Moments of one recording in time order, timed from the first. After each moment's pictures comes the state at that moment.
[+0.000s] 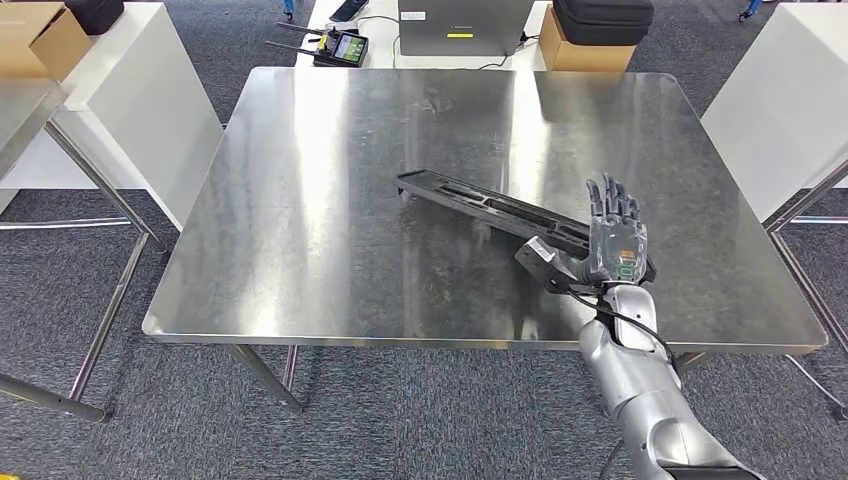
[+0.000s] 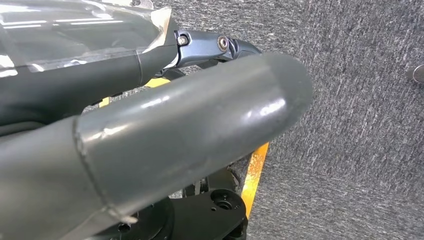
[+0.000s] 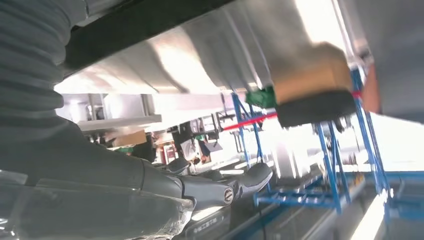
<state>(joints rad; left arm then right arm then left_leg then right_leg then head) -0.11 -0.14 0.97 -0.21 -0.58 0.00 -0.38 -0.59 -0.09 0.03 -0.77 1.23 -0.69 -0.12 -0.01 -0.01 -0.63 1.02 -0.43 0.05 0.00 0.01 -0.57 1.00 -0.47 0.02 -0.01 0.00</state>
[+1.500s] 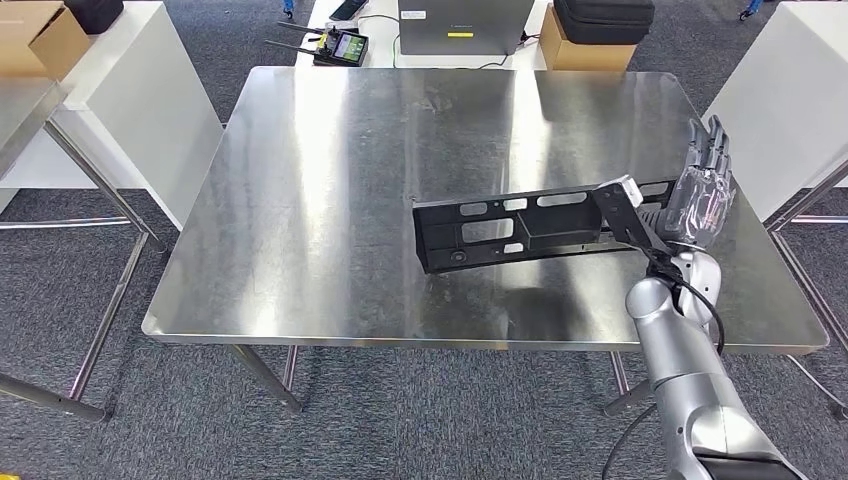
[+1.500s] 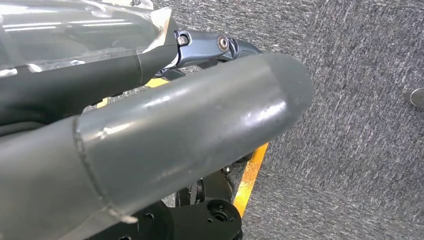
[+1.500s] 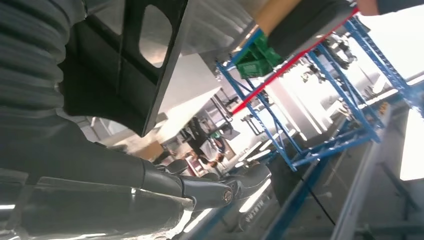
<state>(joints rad) -0.09 -0.14 1.03 -0.21 -0.57 0.01 -0.41 -0.64 -0.19 -0.01 -0.94 0.88 -0.68 -0.18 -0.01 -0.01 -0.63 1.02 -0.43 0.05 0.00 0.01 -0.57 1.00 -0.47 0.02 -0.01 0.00</state>
